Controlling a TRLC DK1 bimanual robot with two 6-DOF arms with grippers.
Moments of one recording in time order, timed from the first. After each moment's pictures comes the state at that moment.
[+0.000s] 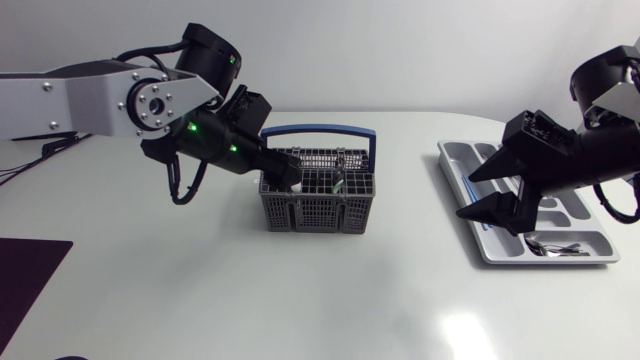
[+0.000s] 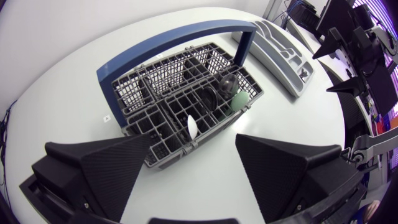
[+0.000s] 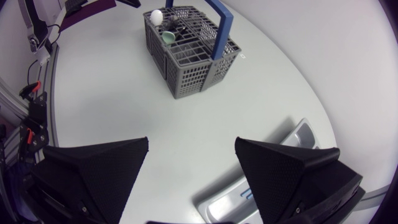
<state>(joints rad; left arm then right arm) -0.48 1.64 1.26 -0.49 0.20 0.06 -0.05 1.34 1.05 -0.82 -0.48 -0.98</state>
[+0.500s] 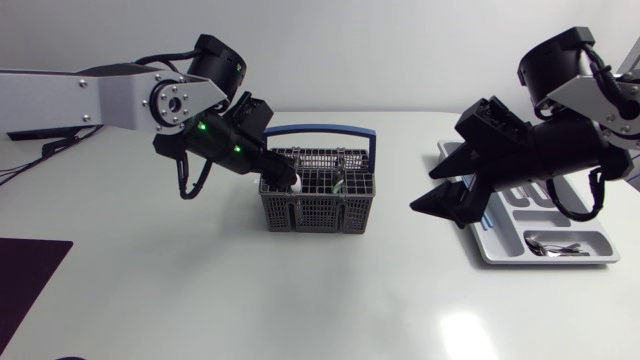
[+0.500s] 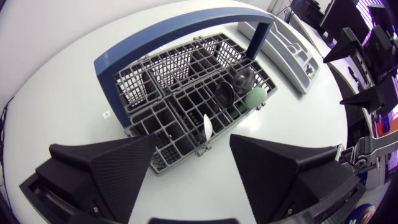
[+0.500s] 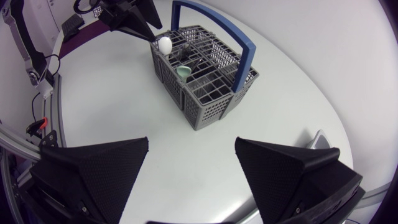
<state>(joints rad) -0.44 1.73 1.30 -0.52 0.22 0.09 0.19 1.33 1.04 -0.71 -0.43 -0.64</state>
